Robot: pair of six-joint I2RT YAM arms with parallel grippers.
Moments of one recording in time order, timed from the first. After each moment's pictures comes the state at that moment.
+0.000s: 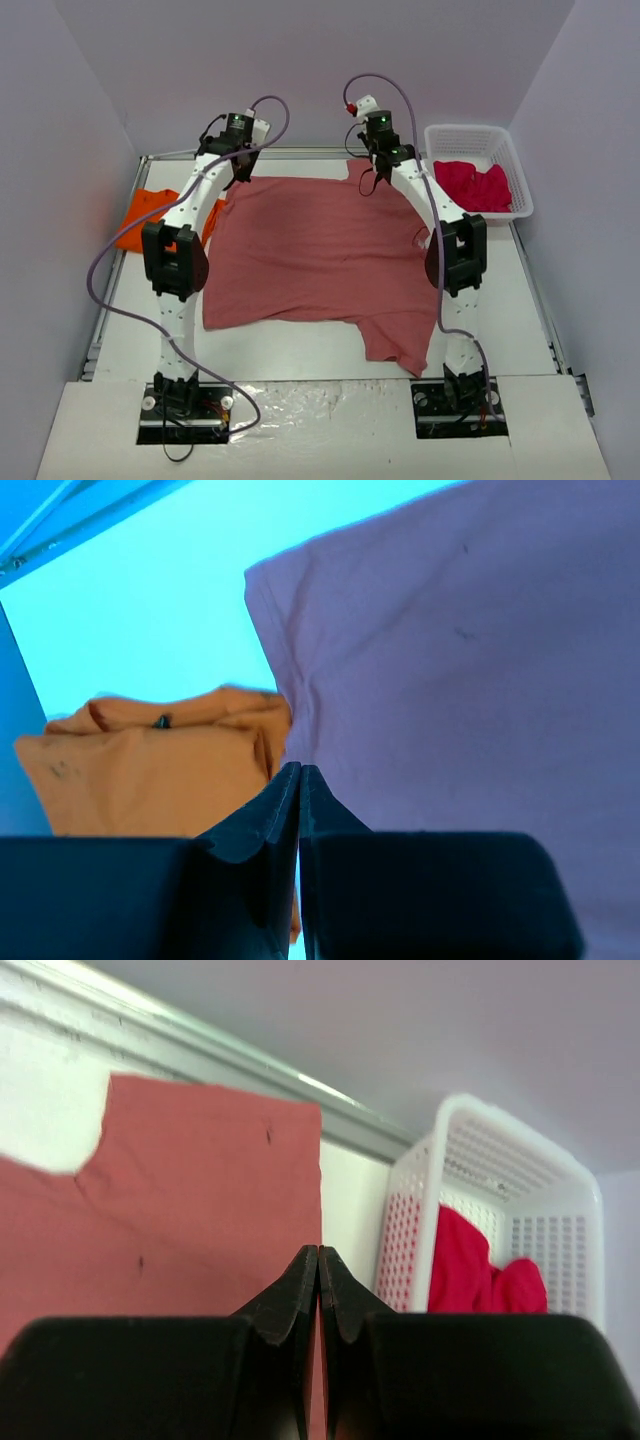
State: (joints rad) left arm -0.23 2.21 2.22 -0.85 -0.18 0.21; right arm 0.34 2.29 2.13 -0.32 0.42 -0.41
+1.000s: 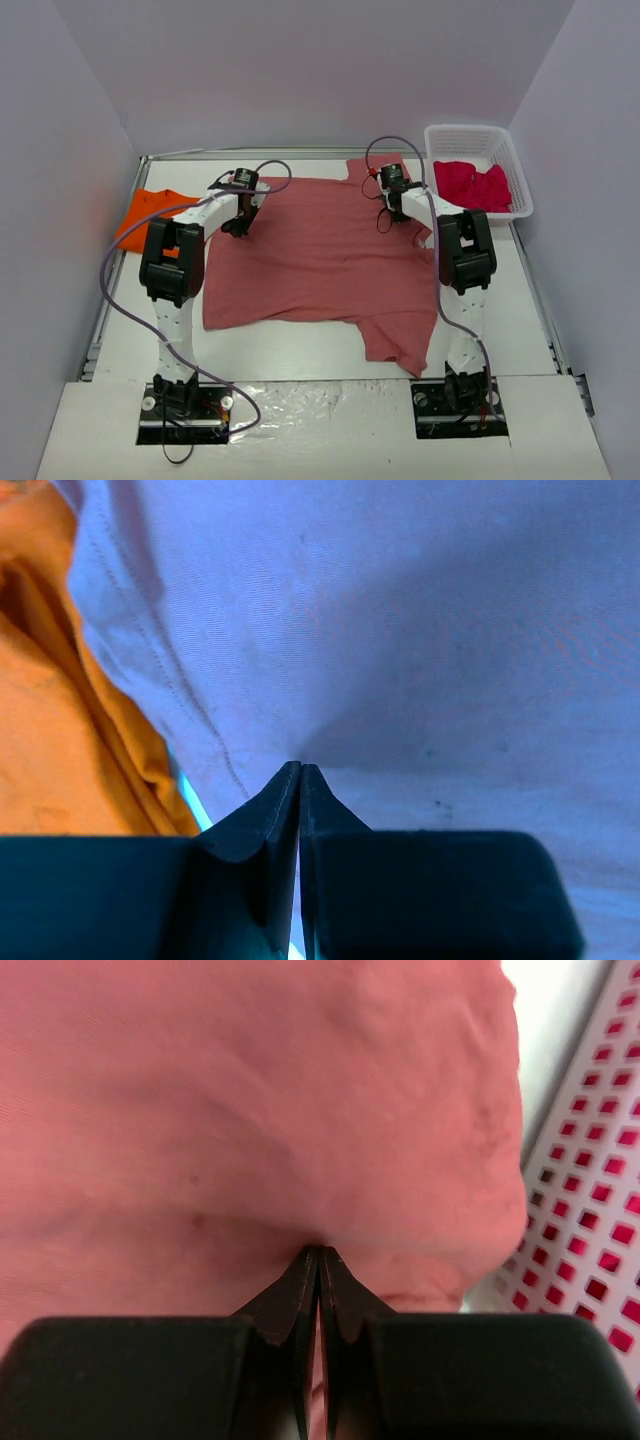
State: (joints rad) left arm -0.25 2.09 1.59 -0.66 -0.20 0.23; right arm 0.25 2.20 1.58 -0.40 0.36 -0.28
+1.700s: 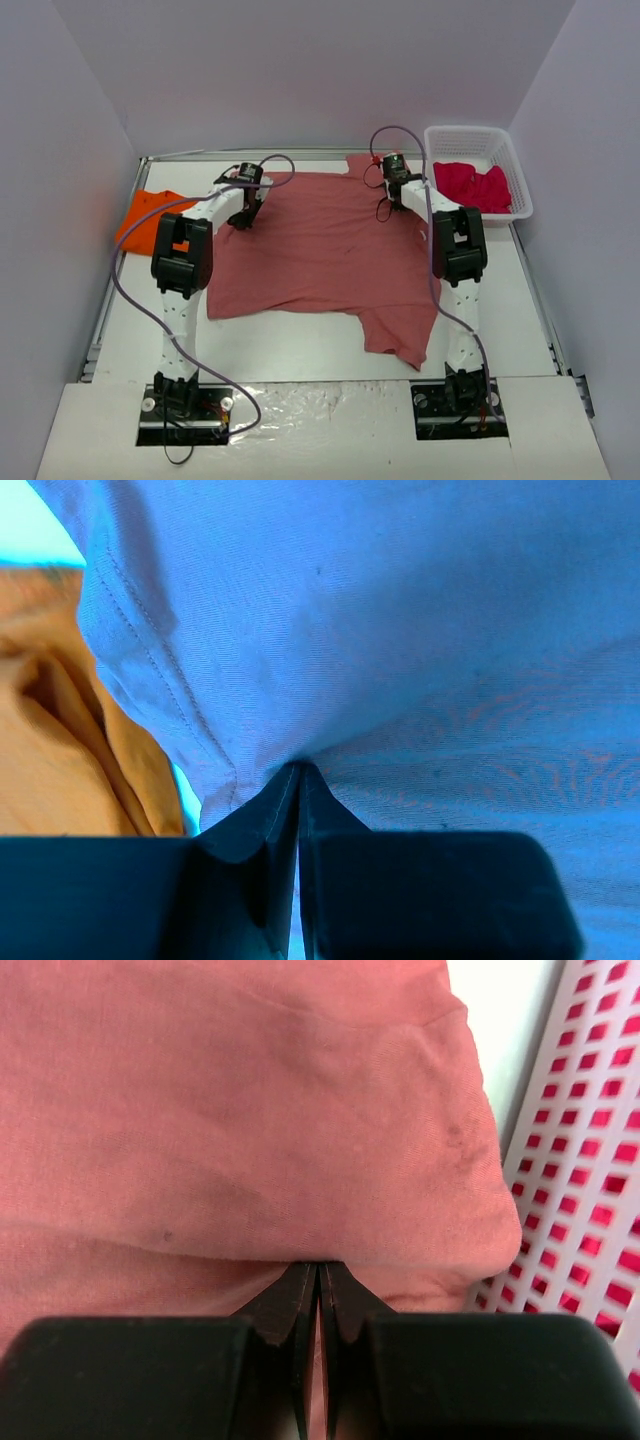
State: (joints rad) left arm -0.25 2.20 1.73 -0.68 -0.21 0.22; right arm 0.22 2.35 1.79 -0.40 0.41 -0.27
